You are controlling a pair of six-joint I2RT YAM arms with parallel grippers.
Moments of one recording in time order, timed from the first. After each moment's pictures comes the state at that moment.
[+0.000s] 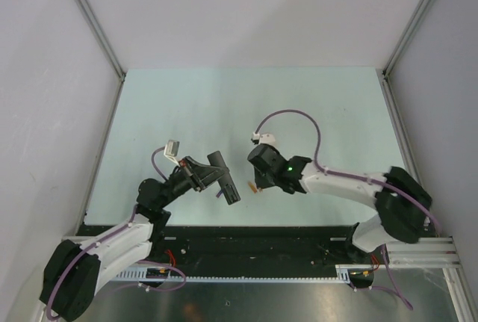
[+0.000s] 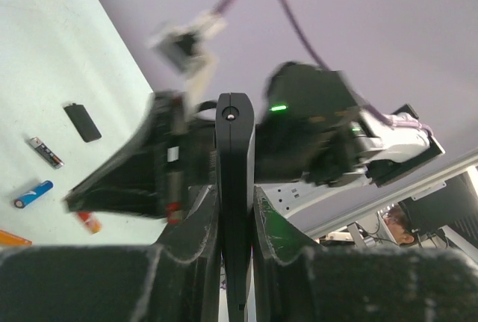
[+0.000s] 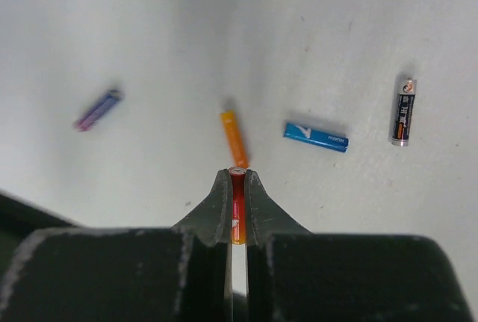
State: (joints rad) left arm -0.49 0.82 0.05 1.05 0.50 -1.25; right arm 1.00 1.56 0.96 -0.37 0.26 0.64
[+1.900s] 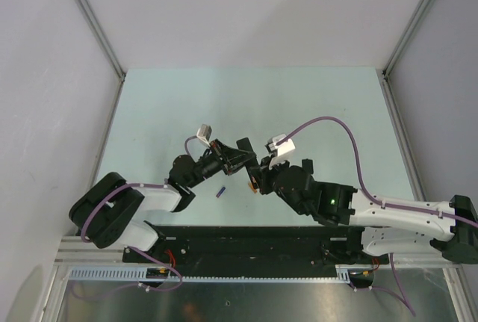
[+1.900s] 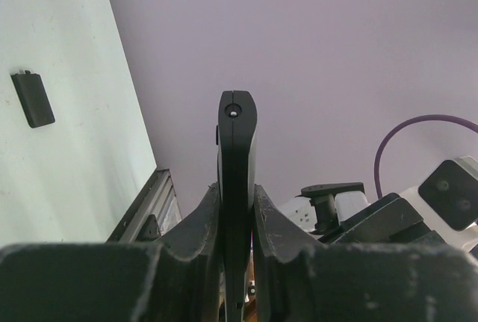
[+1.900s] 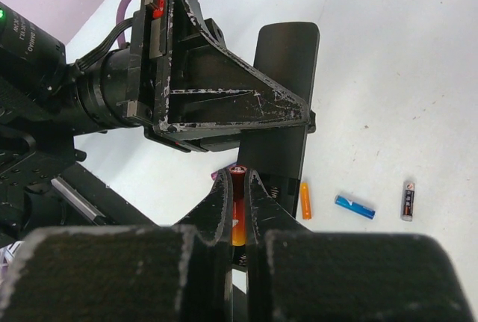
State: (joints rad) left arm -0.67 1.42 0.32 1.26 0.37 -1.50; right arm 1.30 1.05 0.84 -0.11 0.60 0.47
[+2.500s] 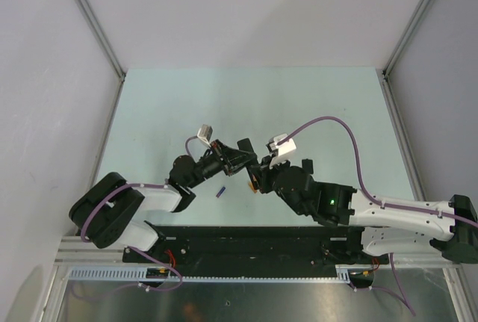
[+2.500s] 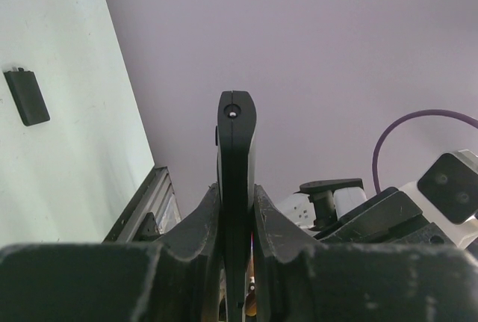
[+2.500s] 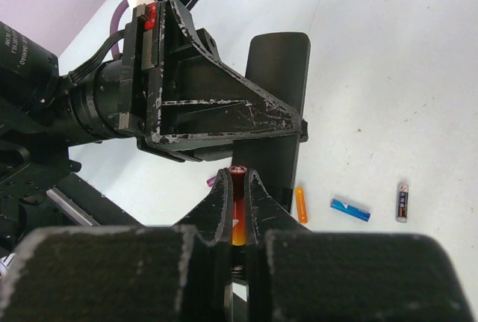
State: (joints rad) left arm -0.67 1.42 0.32 1.27 0.37 -1.50; right arm 1.30 1.05 0.84 -0.10 0.64 0.47
